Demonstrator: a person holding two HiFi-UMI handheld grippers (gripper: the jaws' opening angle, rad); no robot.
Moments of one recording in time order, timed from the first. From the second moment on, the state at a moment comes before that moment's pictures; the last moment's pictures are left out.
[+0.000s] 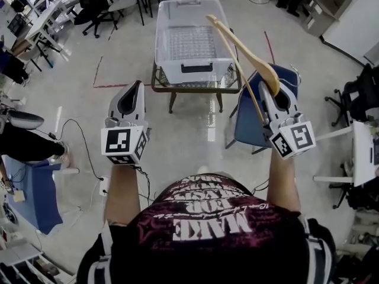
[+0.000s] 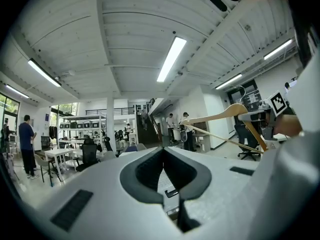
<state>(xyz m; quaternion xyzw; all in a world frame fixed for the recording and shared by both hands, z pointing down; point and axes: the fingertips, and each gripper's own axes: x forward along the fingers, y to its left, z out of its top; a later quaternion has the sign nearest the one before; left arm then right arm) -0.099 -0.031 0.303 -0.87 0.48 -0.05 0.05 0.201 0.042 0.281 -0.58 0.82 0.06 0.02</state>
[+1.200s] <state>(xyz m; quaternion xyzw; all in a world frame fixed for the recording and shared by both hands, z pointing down) -0.065 -0.027 0.307 -0.88 0.47 -0.03 0.04 0.239 0.033 0.303 -0.57 0.82 0.04 0.01</state>
